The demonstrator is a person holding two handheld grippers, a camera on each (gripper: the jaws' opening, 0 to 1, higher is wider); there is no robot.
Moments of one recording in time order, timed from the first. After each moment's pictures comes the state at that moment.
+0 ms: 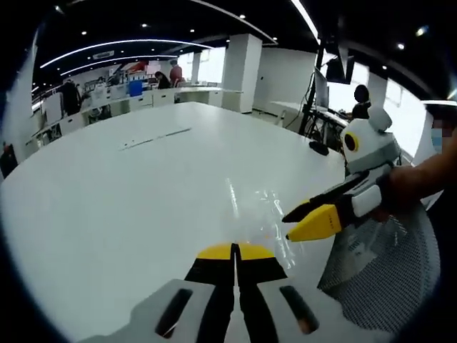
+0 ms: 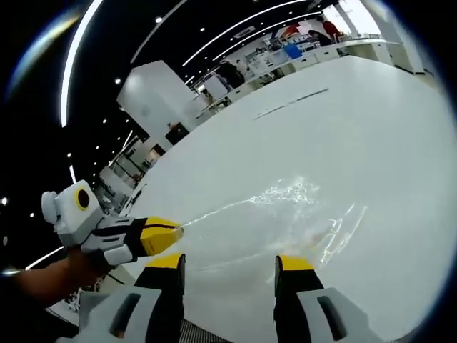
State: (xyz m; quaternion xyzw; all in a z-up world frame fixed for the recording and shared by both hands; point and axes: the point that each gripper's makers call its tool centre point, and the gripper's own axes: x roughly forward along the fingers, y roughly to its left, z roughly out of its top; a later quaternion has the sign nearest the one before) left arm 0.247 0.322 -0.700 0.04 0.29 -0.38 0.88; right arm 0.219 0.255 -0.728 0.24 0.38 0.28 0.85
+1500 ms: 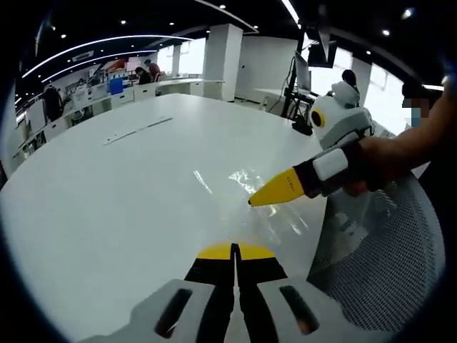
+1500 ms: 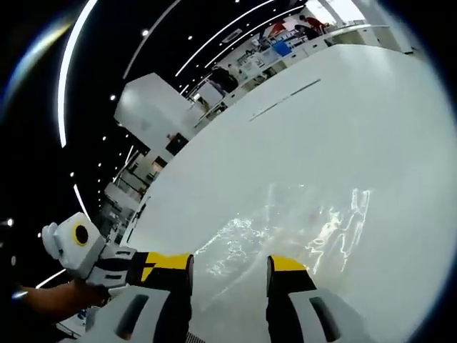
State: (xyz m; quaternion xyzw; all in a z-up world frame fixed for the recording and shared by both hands) left arm 0.222 0.319 -0.718 0.08 0.30 -0.43 0.84; right arm 0.234 0.260 -0.731 0.28 0.36 0.27 0.85
